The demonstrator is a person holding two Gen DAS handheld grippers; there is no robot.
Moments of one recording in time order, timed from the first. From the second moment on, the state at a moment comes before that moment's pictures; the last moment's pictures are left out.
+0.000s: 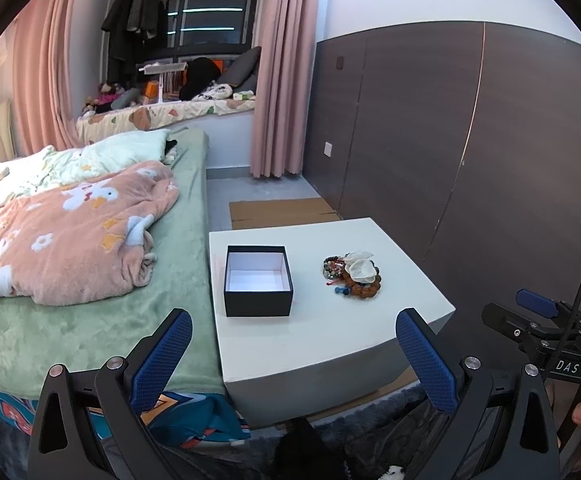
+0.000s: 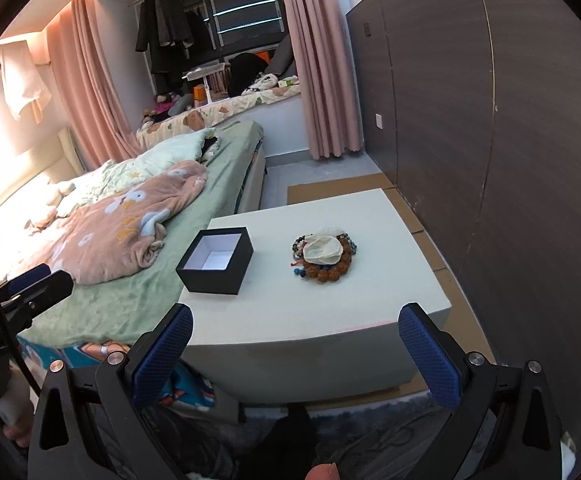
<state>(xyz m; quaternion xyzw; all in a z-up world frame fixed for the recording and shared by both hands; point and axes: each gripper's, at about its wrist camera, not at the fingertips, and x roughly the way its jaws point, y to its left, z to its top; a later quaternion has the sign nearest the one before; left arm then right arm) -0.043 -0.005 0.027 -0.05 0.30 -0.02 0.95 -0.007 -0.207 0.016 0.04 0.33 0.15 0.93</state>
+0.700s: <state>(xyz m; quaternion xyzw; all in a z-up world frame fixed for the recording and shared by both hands) -0.052 -0.005 0.039 -0.05 0.28 -0.04 0.96 -0.009 -0.227 0.016 0.05 0.32 0.14 0.94</state>
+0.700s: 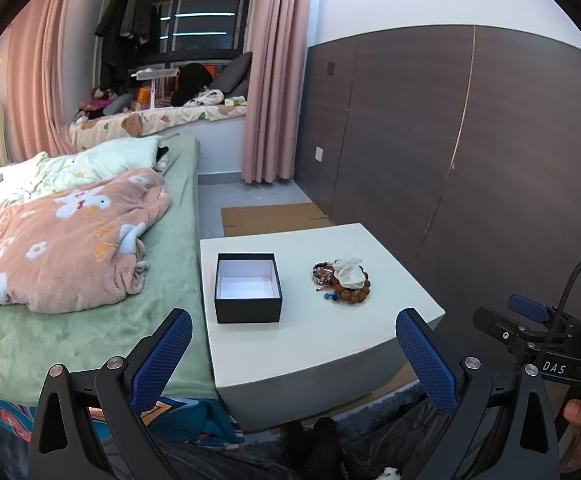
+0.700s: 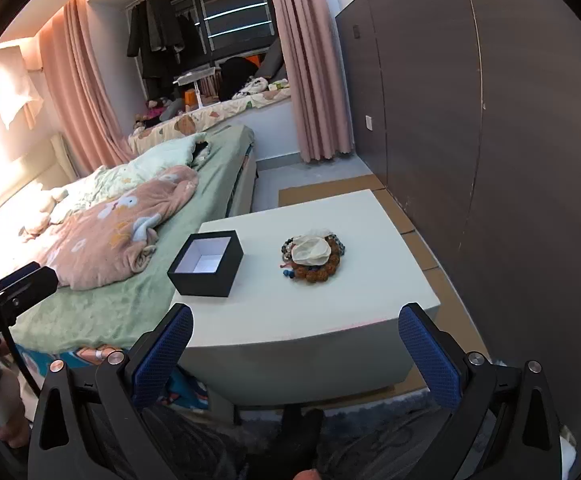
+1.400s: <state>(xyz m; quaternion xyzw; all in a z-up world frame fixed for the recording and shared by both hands) -0.045 -0.013 0.035 -0.05 0.29 -0.03 0.96 -0.014 -0.221 0.020 0.05 0.32 0.14 0.94</state>
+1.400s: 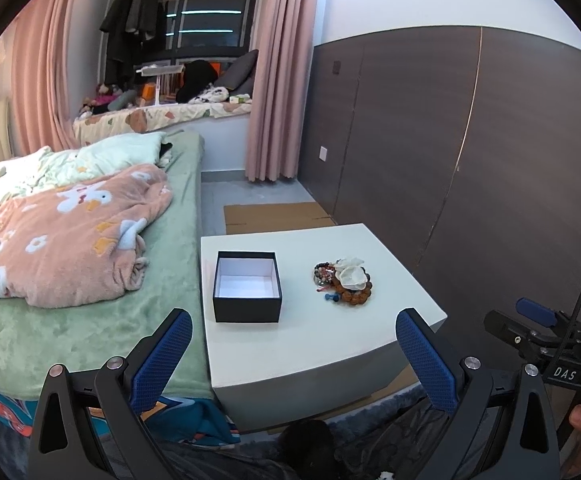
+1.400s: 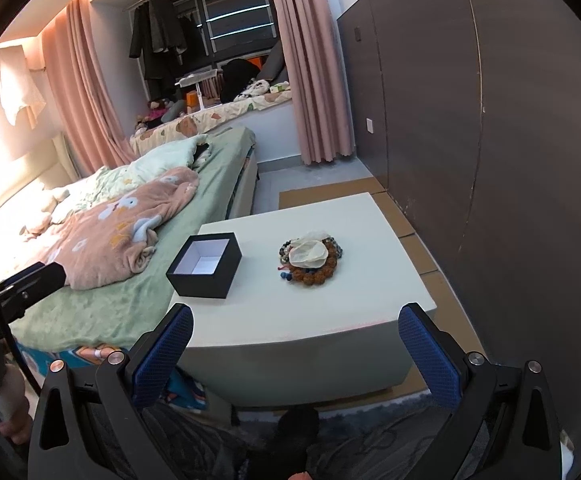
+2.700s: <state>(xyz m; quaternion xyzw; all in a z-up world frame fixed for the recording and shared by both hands) 0.130 -0.081 -0.038 -0.04 0.38 -0.12 0.92 0.118 -0.296 -0.084 0.19 0.37 0.13 0.90</state>
